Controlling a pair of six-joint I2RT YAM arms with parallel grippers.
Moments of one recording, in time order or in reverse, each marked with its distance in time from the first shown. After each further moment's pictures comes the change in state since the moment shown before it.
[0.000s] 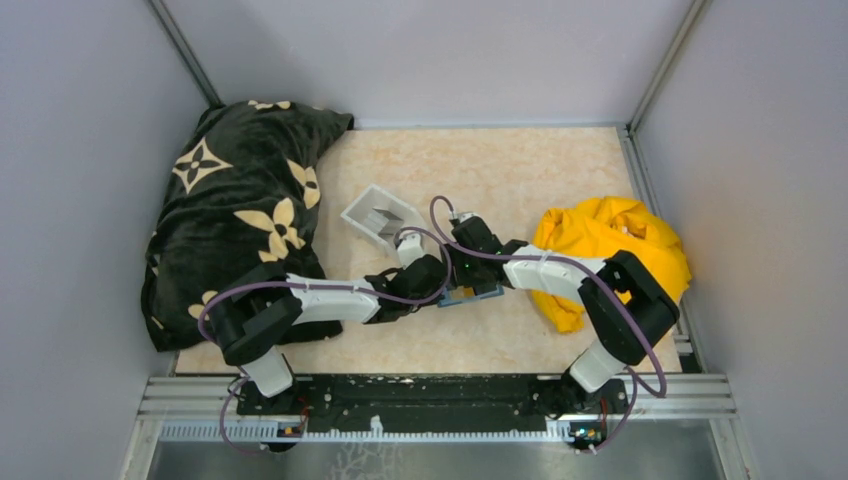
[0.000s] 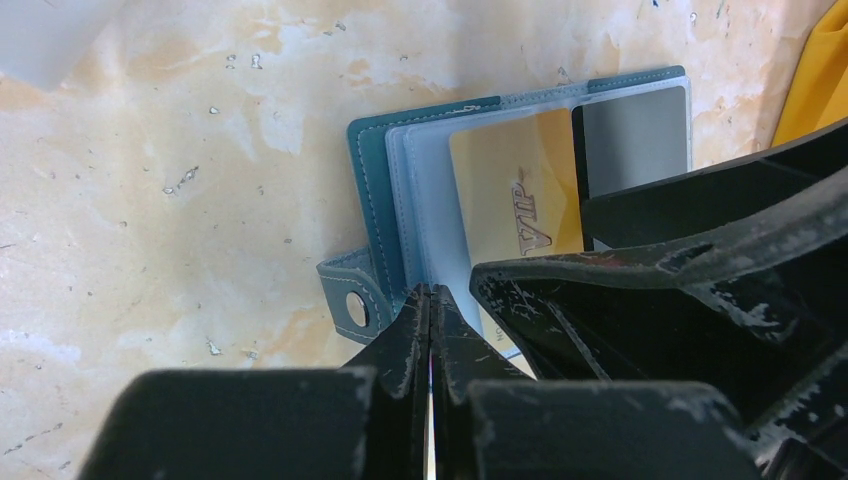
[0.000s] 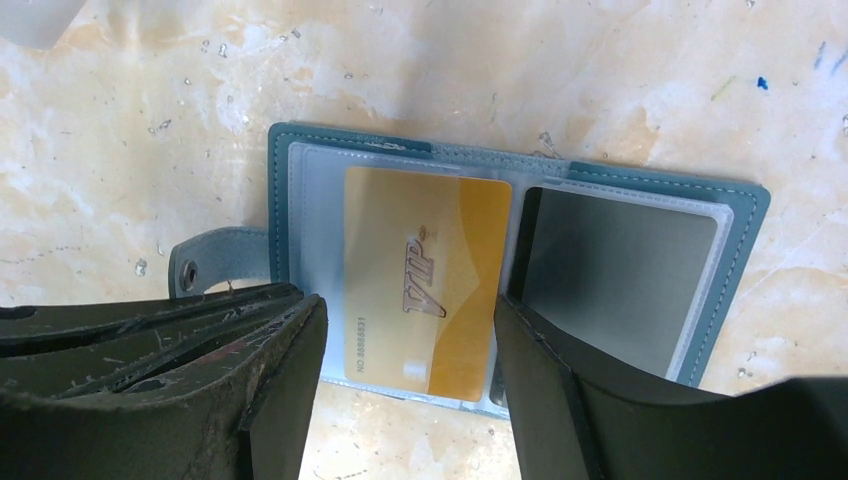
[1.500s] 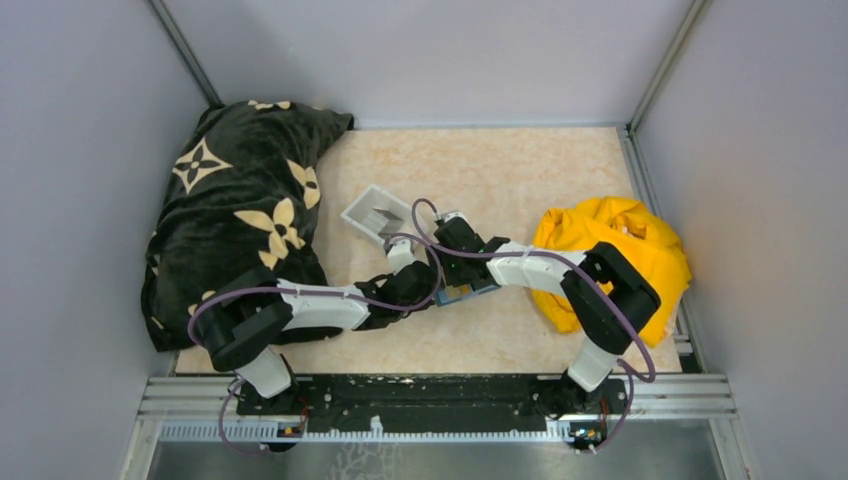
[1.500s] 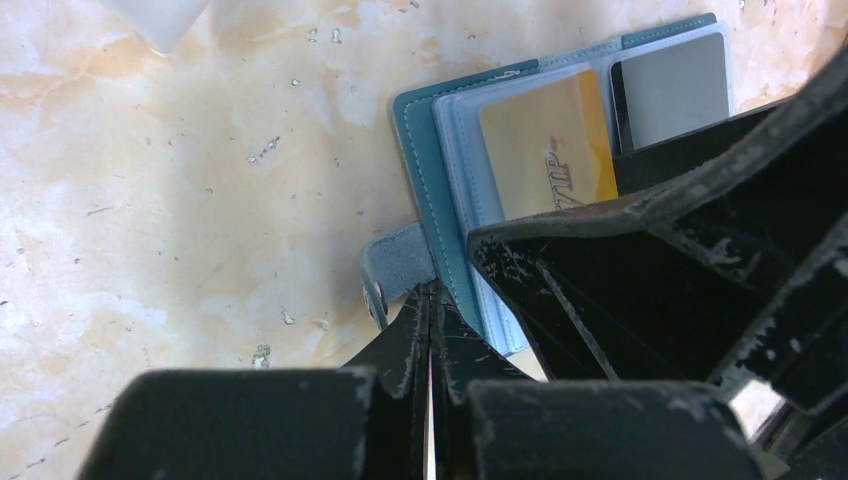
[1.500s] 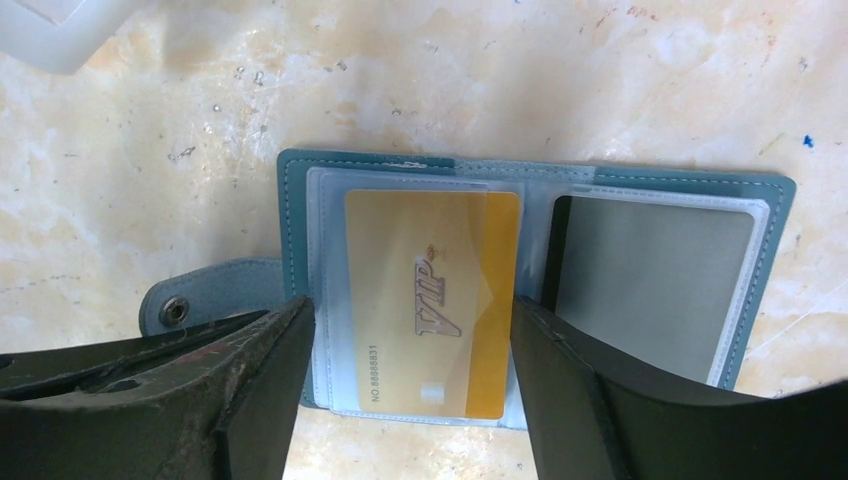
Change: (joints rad) left arm 0.000 -0.060 -0.099 0.042 -0.013 -0.001; right arm 0.063 0.093 0.088 -0.016 0.061 -0.008
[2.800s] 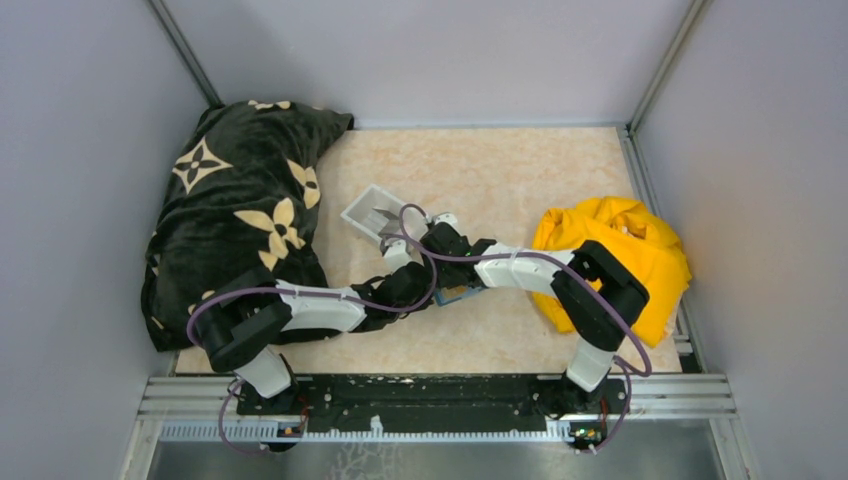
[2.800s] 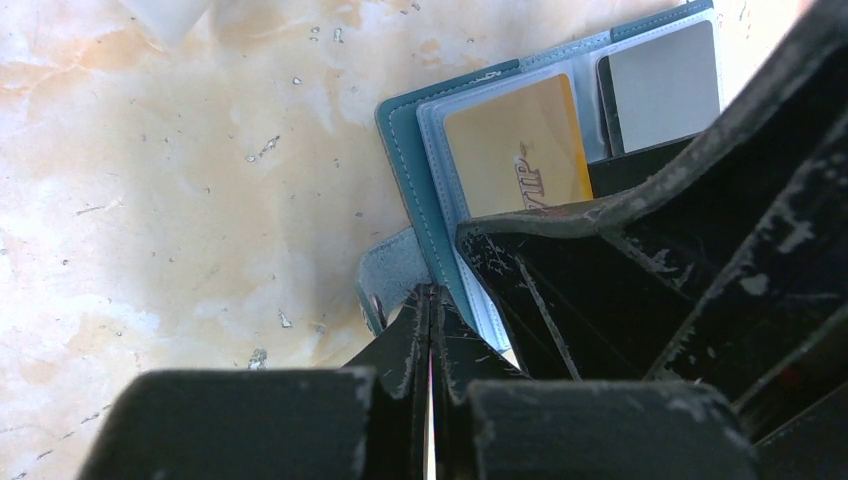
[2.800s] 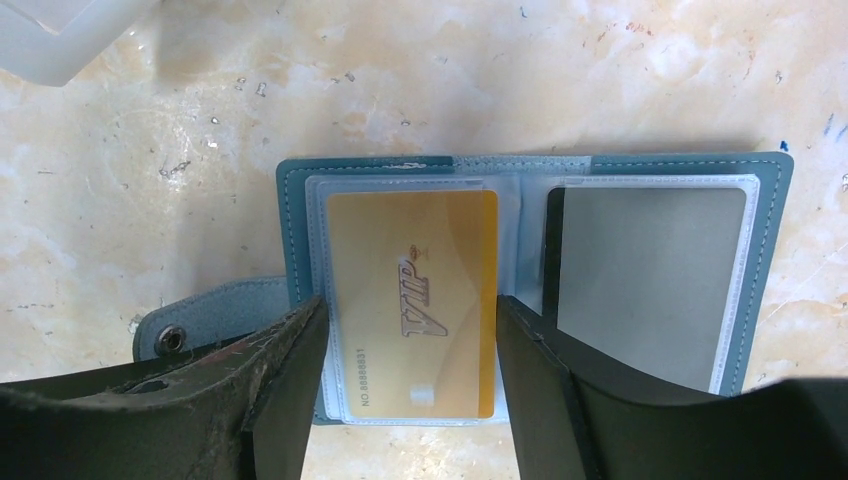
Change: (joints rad) left arm 0.013 -0.009 -0.045 0.078 0.025 -0.020; right arm 0.075 0.050 0.063 -0.055 0.140 0.011
